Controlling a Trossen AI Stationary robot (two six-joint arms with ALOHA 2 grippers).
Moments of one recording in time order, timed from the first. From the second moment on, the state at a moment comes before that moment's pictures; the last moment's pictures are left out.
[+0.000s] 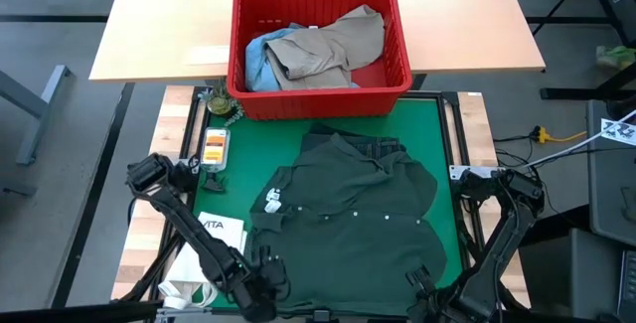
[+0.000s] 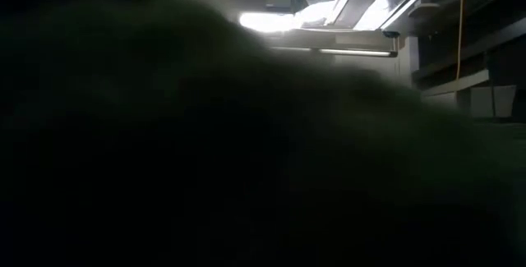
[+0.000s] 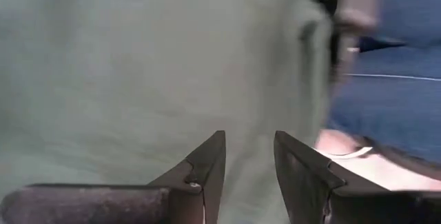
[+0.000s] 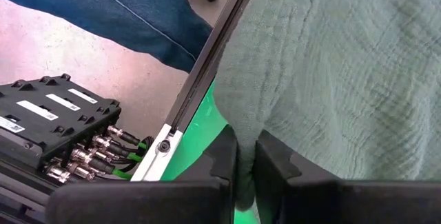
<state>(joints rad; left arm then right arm) -0.82 1.90 1.37 -0.57 -0.31 -1.00 1.04 1.87 1.53 -1.04 -0.01 0.54</state>
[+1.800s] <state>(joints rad) -0.85 1.99 1.45 -0.64 -0.20 -0.82 1.04 1.87 1.53 -1.05 -0.06 0.55</state>
